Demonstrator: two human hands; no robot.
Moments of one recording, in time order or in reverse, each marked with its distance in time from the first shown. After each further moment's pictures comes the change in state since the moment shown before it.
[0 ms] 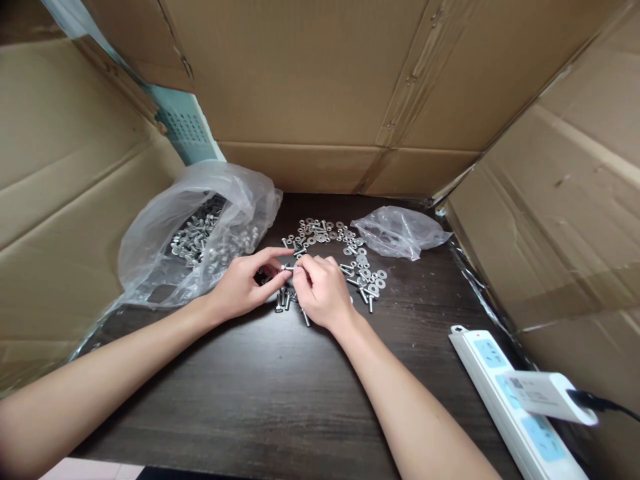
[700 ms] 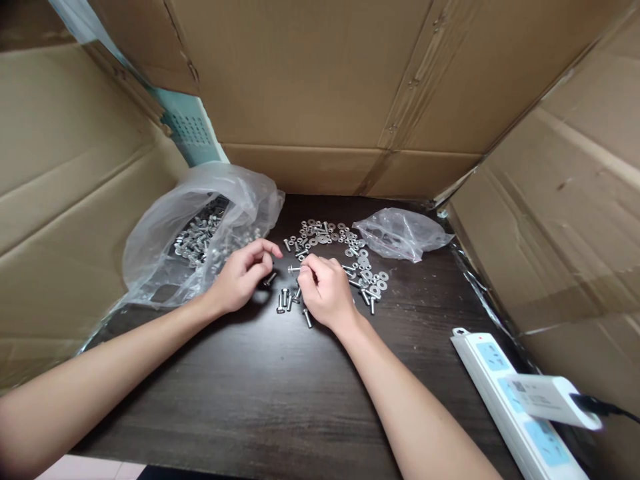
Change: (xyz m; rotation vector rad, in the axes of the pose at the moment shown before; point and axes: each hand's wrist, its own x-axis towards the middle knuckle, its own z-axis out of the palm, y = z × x) left_hand 0.005 -0.004 -0.007 -0.276 0.053 -0.181; right_hand 0.001 -0.004 -0.003 0.006 0.079 0.033
